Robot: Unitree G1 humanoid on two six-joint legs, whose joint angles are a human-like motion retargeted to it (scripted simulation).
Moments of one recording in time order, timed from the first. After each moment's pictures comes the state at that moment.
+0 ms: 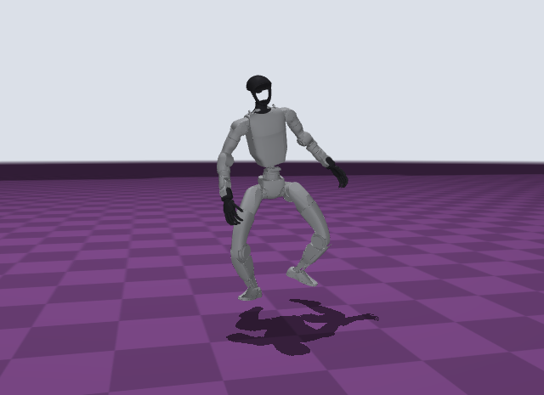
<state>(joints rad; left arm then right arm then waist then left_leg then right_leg) 0.12 0.49 0.09 1.17 -0.23 -0.16 -0.08 0.08 -0.67 0.26 0.86 0.10 -0.14 0.09 0.12 0.16 -0.10 -0.63 0.49 0.34 1.28 -0.49 -0.24 -0.60 -0.59 -0.66 1.15 -0.78 -0.01</state>
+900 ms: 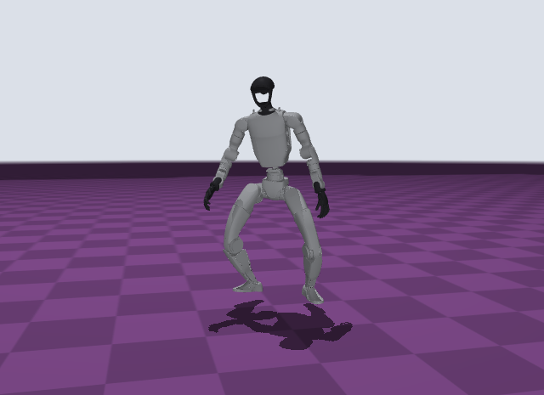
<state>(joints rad) 0.07 0.30 -0.18 1.24 -0.04 -0.15 0.07 -0.09 -0.54 0.26 0.79 0.19 -0.25 -0.15 0.07 0.12 0.05 -0.61 0.65 0.43 1.16 -0.54 -0.13 -0.64 -0.29 -0.38 1.11 -0.78 0.13</state>
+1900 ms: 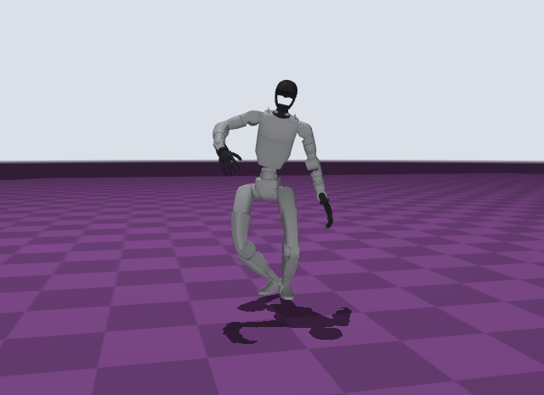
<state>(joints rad) -0.11 0.48 -0.02 1.43 -0.21 -0.17 0.17 -0.60 -1.01 0.79 0.32 0.25 -0.29 0.01 0.24 -0.16 0.26 -0.67 0.39 0.26 1.34 -0.70 -0.03 -0.29 0.00 -0.59 1.02 -0.78 -0.10</state>
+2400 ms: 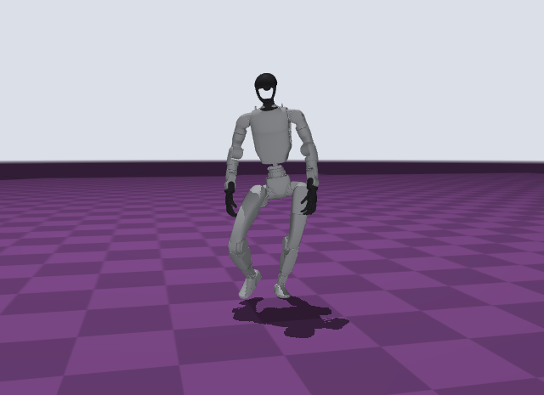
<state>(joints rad) -0.09 0.31 -0.50 1.10 -0.18 -0.15 -0.06 0.07 -0.44 0.51 1.05 0.06 -0.13 0.06 -0.23 -0.09 0.11 0.05 -0.30 0.23 0.36 -0.58 0.12 -0.76 -0.55 -0.06 1.52 -0.31 0.14</state>
